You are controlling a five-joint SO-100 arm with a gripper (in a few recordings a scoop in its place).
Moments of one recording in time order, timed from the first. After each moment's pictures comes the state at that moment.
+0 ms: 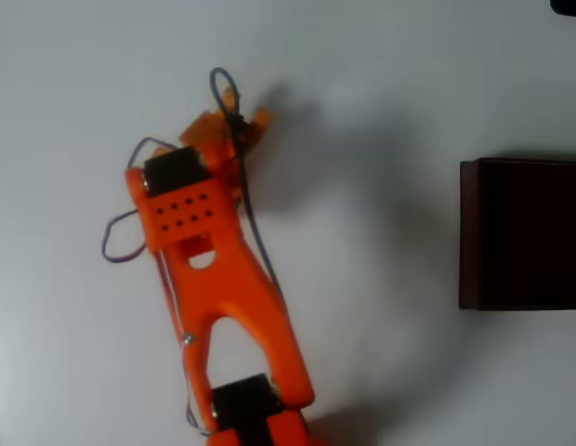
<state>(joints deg) -20.4 64.3 80.9 77.9 136.7</state>
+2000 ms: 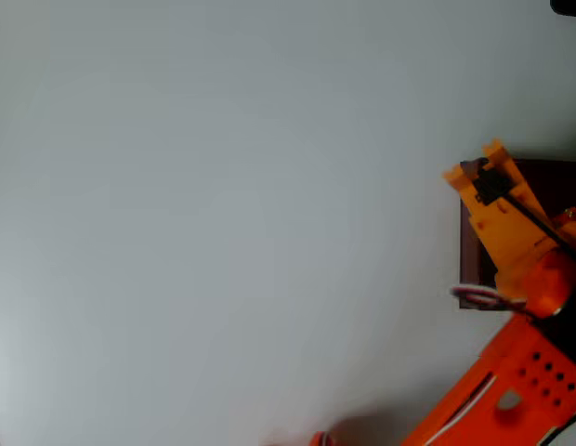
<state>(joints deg) 38.0 91.1 80.8 80.9 8.9</state>
